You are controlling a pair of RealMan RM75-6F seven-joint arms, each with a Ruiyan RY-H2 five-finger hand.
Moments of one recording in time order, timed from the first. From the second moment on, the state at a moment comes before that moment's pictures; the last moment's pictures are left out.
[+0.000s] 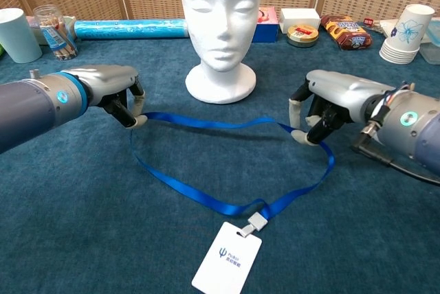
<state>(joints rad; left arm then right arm) -0.91 -1.68 -0.17 -1.57 0.47 1.17 0.81 0.69 -1.69 0.21 -1.77 -0.71 1.24 -0.67</state>
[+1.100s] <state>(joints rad) -0.62 -1.23 -0.26 -2.03 1.03 1.38 0.30 0.58 -1.24 0.25 -2.34 -1.11 1.31 -0.43</state>
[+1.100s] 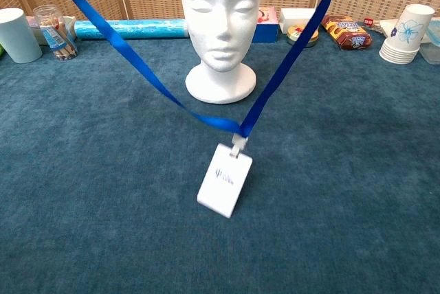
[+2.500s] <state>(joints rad) -0.80 -1.19 -0.48 -1.91 0.76 1.24 0.35 0.89 -1.13 0.53 -2.20 -0.69 1.15 -0.30</state>
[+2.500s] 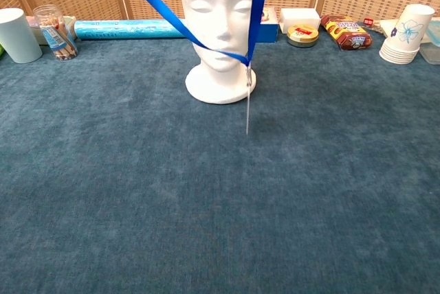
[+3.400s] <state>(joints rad) -0.98 -1.32 -0.54 -1.58 0.47 1.06 0.34 1.09 -1.10 0.61 -1.85 -0.34 1.01 -0.30</state>
